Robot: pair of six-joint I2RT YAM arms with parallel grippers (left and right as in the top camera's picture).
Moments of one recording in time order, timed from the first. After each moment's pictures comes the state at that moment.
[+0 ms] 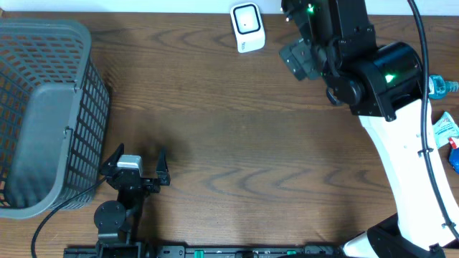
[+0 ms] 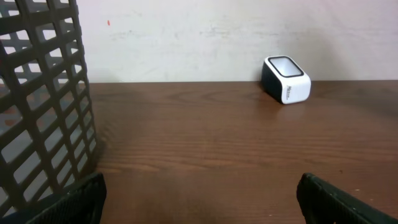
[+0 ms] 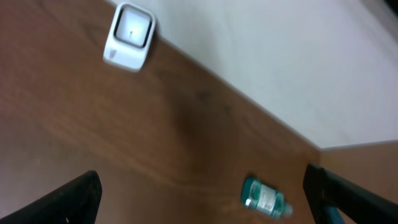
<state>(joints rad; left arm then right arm) 0.02 0.01 0.02 -0.11 0.13 -0.02 0.49 1.69 2.20 -1.29 0.42 -0.27</state>
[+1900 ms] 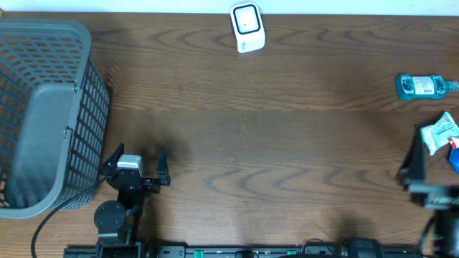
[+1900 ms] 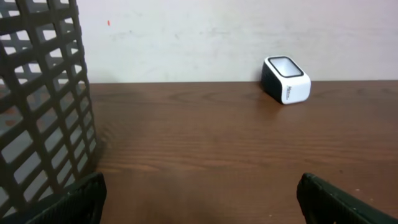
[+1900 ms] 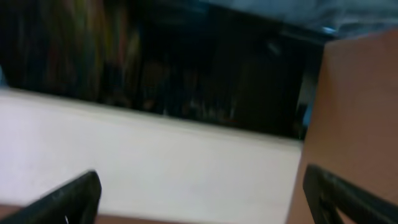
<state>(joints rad) 0.02 0.01 0.02 -0.11 0.13 -0.02 -0.04 0.37 1.03 -0.36 0.01 -0.20</state>
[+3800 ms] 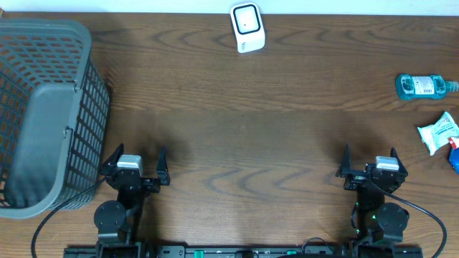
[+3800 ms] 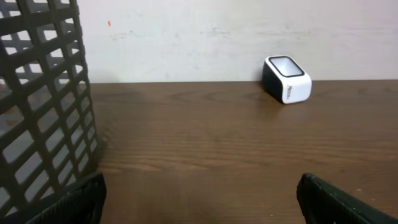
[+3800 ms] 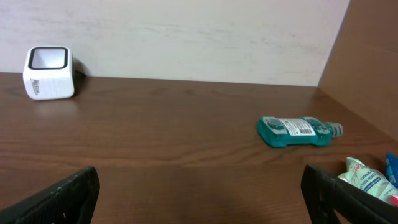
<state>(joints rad) 0.02 0.01 0.02 -0.11 0.12 -0.01 -0.11 0.01 0.01 -0.07 0.04 -0.08</state>
